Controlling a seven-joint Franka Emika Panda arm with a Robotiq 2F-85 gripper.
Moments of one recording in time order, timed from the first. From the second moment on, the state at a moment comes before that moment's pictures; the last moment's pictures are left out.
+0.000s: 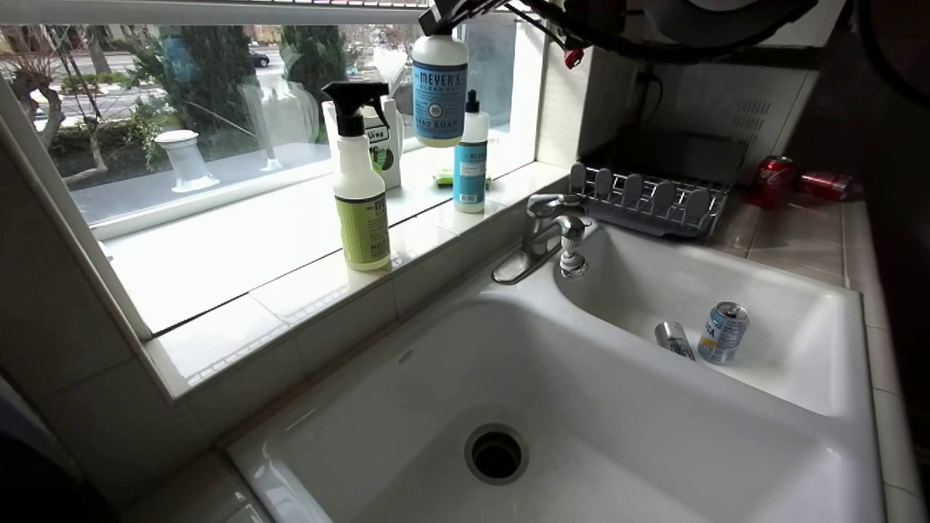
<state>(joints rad) 0.10 -0.07 0.10 -1.95 -0.12 3.00 0.03</state>
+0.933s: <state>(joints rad) 0.10 -0.06 0.14 -1.76 -0.17 2.87 0.07</state>
